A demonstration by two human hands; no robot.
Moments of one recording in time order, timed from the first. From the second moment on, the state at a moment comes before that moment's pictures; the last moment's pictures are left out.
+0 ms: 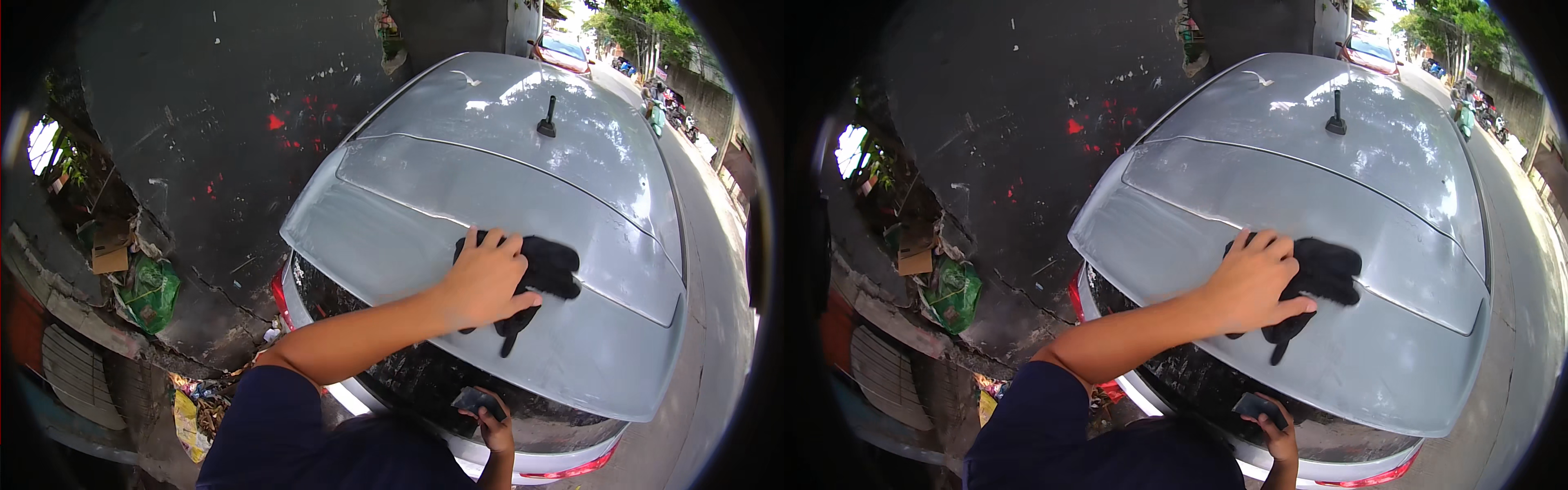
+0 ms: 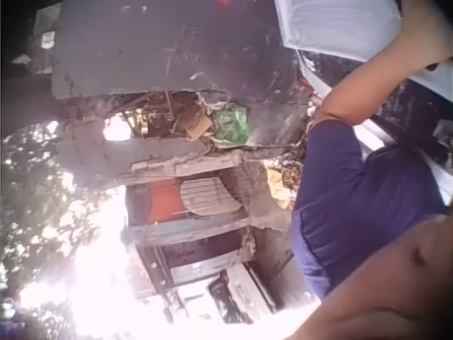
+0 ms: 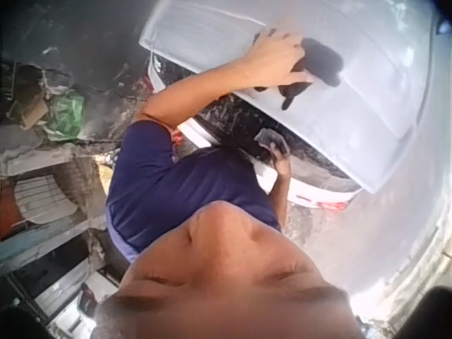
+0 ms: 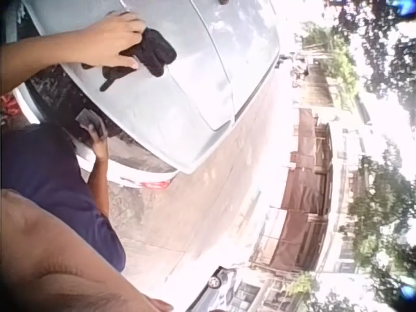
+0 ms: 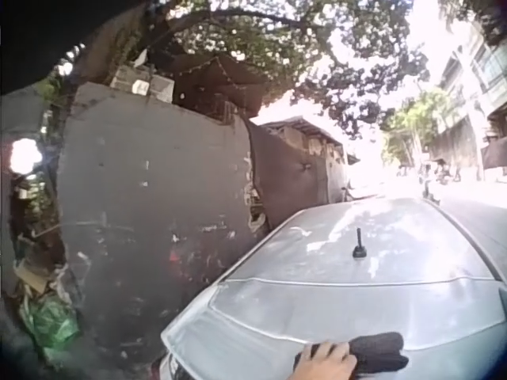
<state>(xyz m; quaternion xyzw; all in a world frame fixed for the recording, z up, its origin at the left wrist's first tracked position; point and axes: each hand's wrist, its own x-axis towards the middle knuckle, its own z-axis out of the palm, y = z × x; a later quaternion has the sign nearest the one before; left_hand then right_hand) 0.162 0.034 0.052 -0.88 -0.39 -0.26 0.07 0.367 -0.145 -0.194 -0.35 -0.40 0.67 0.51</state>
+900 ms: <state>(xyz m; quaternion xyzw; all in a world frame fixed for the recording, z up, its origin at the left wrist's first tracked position) -0.026 0.031 0.008 -0.66 -0.68 -0.32 0.06 0.374 -0.139 -0.198 -0.36 -0.46 0.67 0.47</state>
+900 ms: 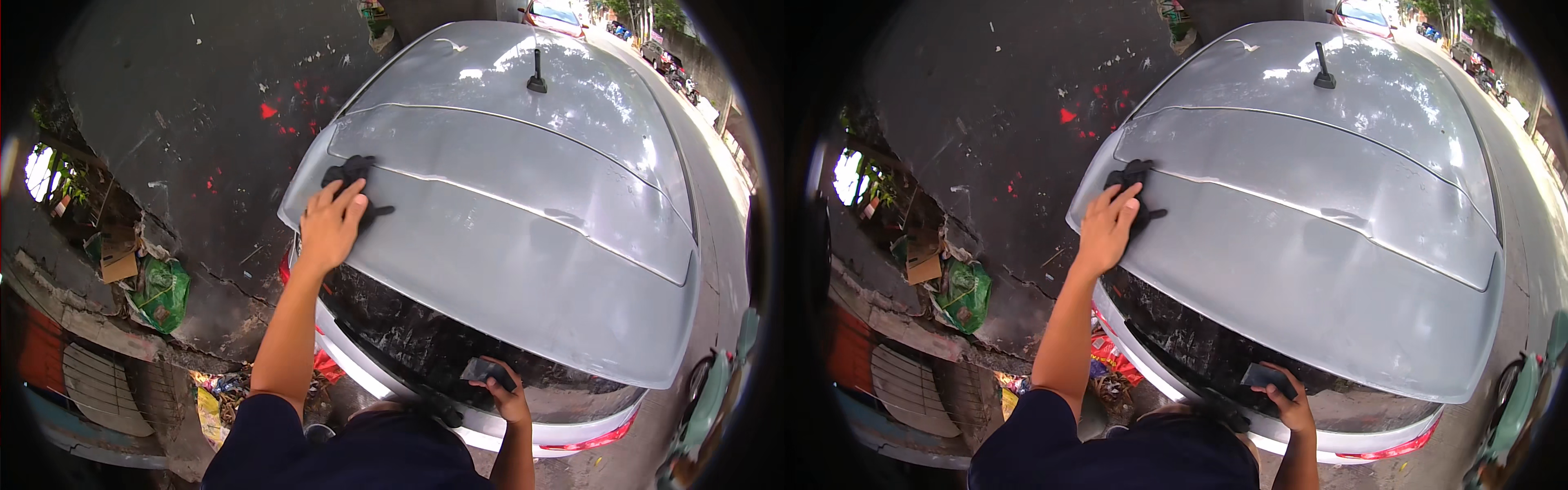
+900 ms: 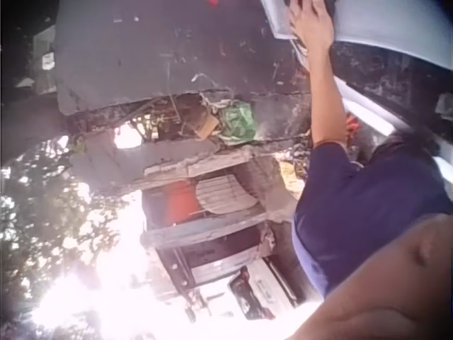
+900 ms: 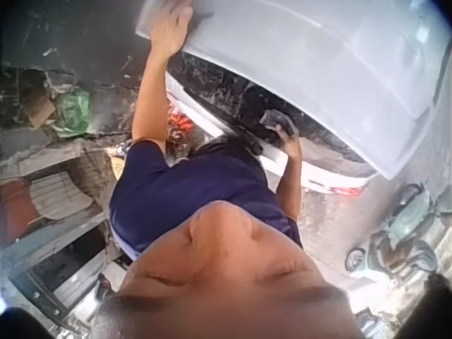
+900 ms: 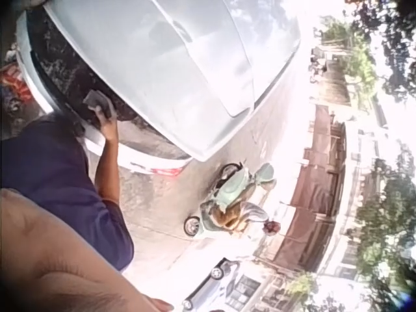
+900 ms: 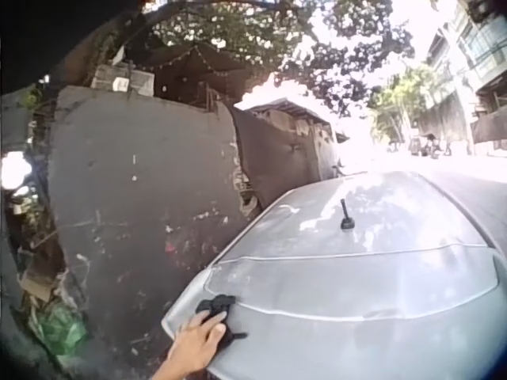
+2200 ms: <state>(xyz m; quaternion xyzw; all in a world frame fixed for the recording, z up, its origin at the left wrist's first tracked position) -0.113 0.172 0.031 -0.55 -0.77 -0.25 0.20 0.378 -0.139 -0.200 -0.40 -0.46 0.66 0.43</state>
